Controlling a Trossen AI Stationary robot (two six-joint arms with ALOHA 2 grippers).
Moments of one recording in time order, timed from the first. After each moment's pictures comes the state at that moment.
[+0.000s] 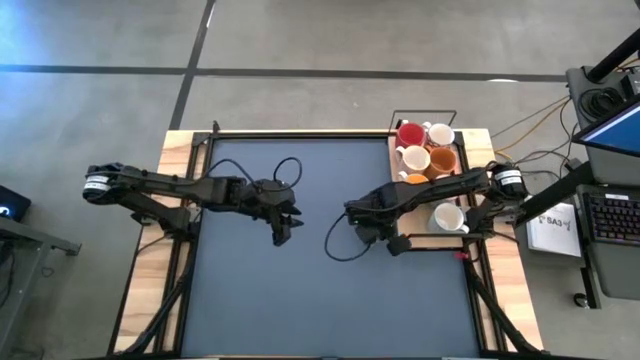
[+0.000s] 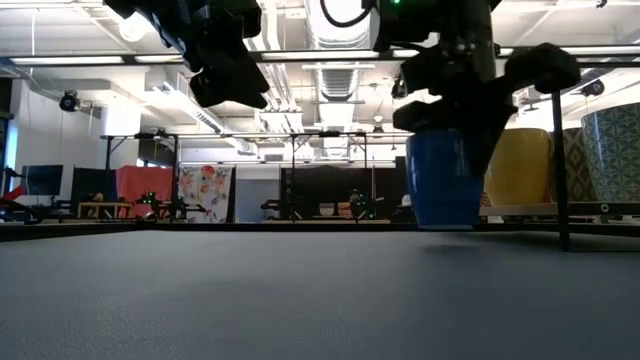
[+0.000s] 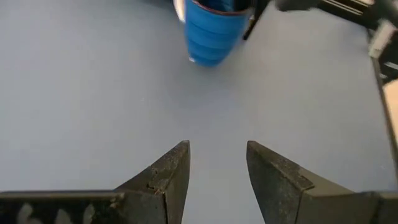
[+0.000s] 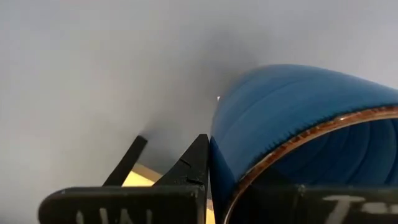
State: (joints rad) left arm -0.02 1.29 0.92 -0.33 -0.02 -0.35; right arm 0.04 1.72 1.30 -1.11 -0.08 -0.51
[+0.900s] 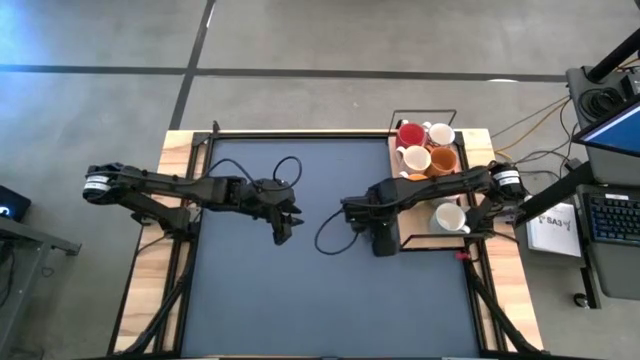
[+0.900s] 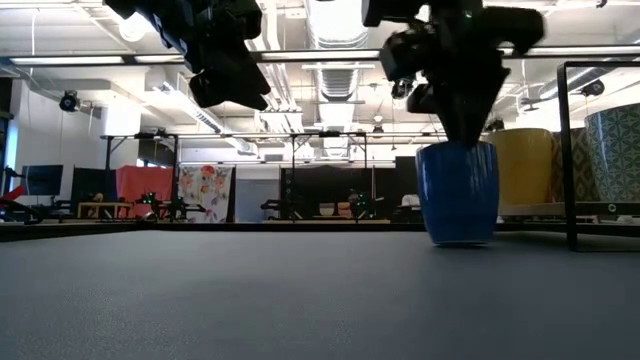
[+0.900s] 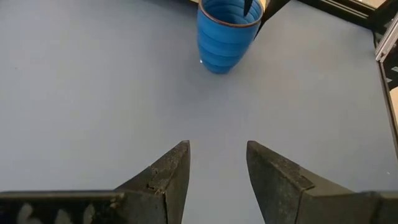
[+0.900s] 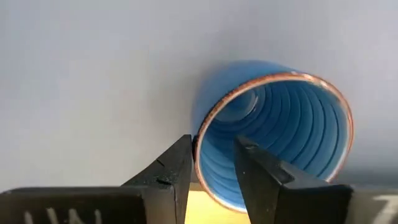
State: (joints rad) left arm -0.02 1.29 0.92 -0.33 -0.04 -0.36; right arm 0.05 1.74 1.42 -1.20 -0.09 -0.03
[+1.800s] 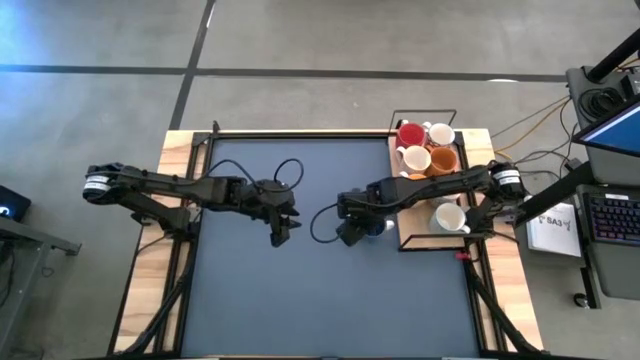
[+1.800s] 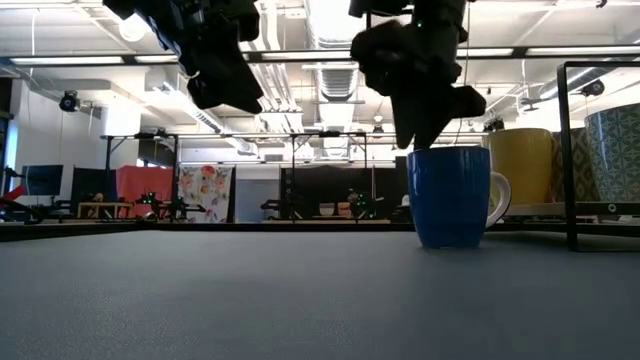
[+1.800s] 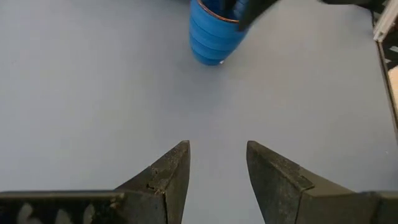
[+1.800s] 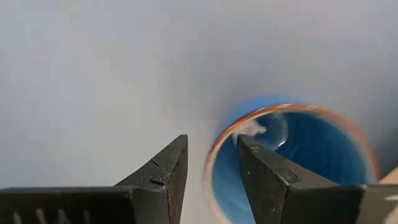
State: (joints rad) left arm -0.02 1.29 0.92 -0.37 -0.01 -0.32; right arm 0.04 1.73 1.40 -0.96 -0.03 0.89
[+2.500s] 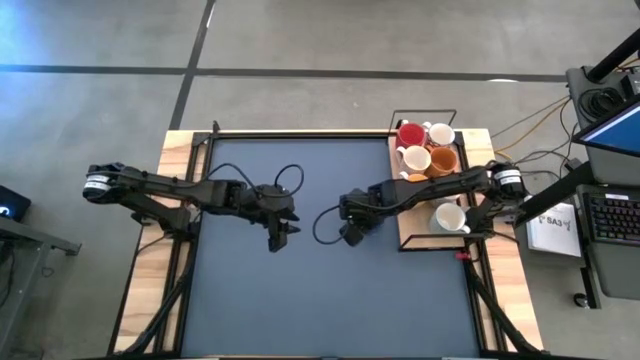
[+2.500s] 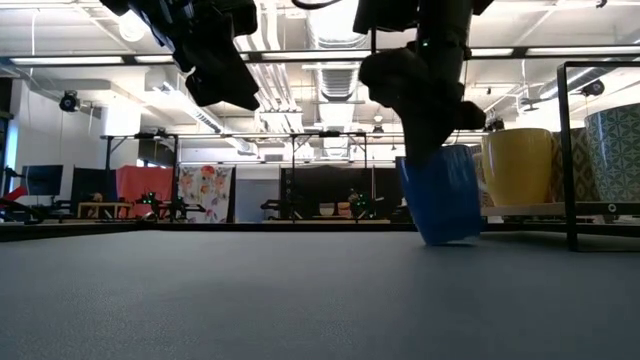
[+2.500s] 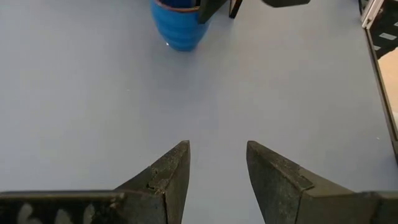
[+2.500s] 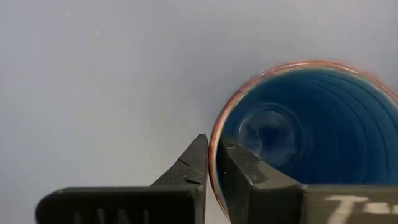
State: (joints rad) left arm -0.06 1.29 0.92 -0.37 -0.01 -0.30; right arm 0.03 1.73 1.32 -0.90 0.04 0.84
